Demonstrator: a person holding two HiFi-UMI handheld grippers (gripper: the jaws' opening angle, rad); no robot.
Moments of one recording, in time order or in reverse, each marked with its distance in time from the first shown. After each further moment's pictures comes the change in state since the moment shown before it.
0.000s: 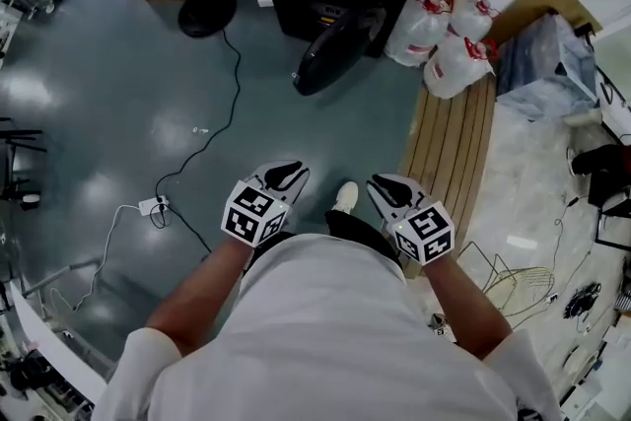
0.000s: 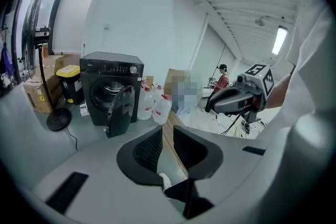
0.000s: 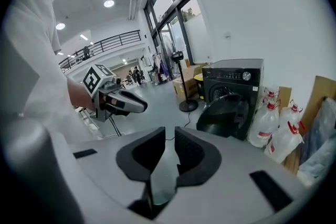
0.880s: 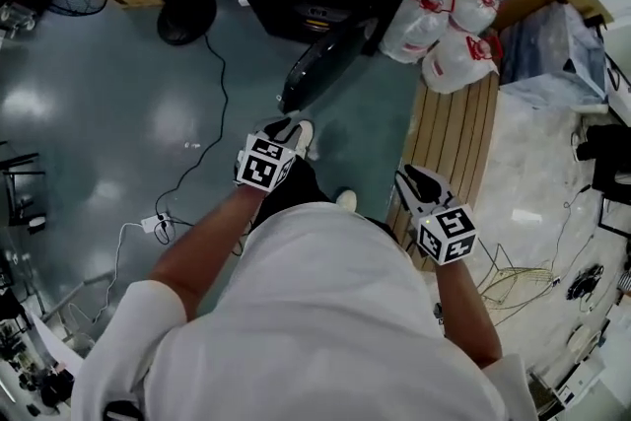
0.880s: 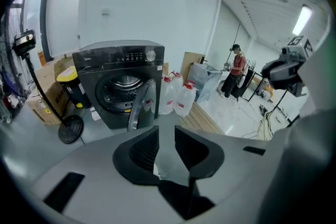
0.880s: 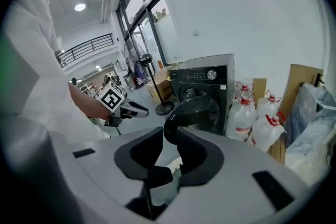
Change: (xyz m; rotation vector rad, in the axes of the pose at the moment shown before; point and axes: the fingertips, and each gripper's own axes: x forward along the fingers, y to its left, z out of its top) left arm 0.174 0.182 0.065 0.060 0.168 0.150; right arm 0.023 -0.173 0.046 0.193 -0.001 -0.196
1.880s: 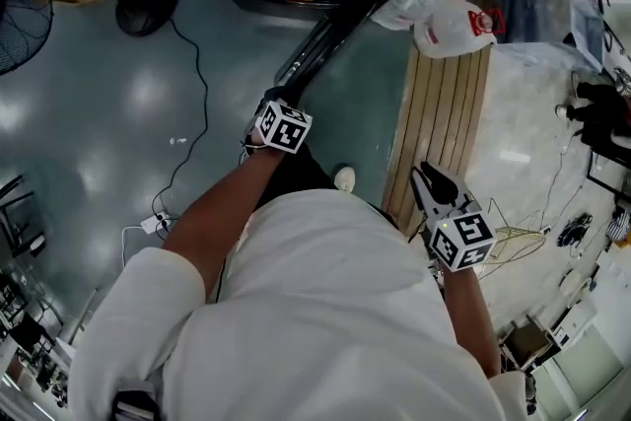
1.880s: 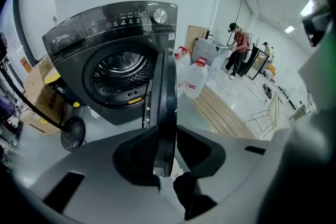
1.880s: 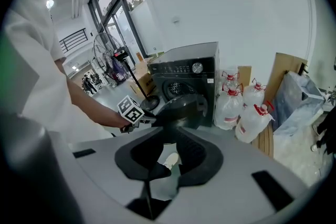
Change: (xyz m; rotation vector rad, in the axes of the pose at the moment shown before) left arm 0.153 0.094 0.000 0.118 0.228 0.020; right arm 0.049 -0.037 0.054 0.159 0.127 -0.160
